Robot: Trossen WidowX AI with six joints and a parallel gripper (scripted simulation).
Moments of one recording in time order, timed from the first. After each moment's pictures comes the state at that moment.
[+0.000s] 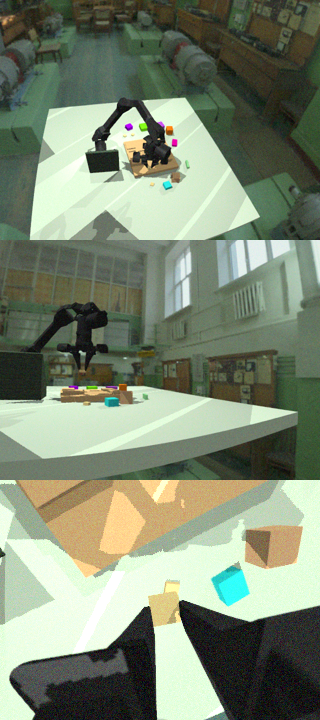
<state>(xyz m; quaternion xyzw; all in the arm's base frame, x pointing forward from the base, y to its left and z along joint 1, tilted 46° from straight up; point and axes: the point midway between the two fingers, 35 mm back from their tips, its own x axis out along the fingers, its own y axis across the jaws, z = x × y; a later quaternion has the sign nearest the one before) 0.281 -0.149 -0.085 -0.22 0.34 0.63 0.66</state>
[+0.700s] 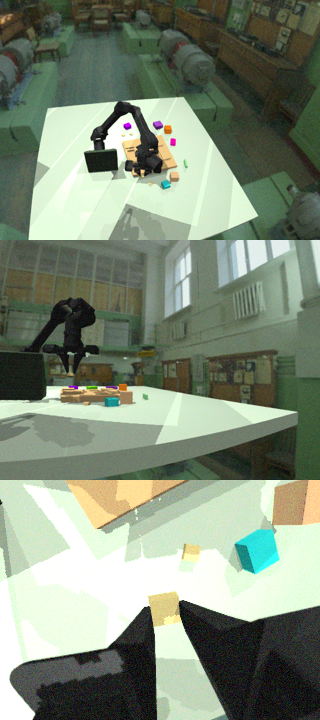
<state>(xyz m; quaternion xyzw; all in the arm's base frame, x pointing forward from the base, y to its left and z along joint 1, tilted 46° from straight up) 0.242 -0.176 -0.128 -0.21 0.33 0.63 0.67</state>
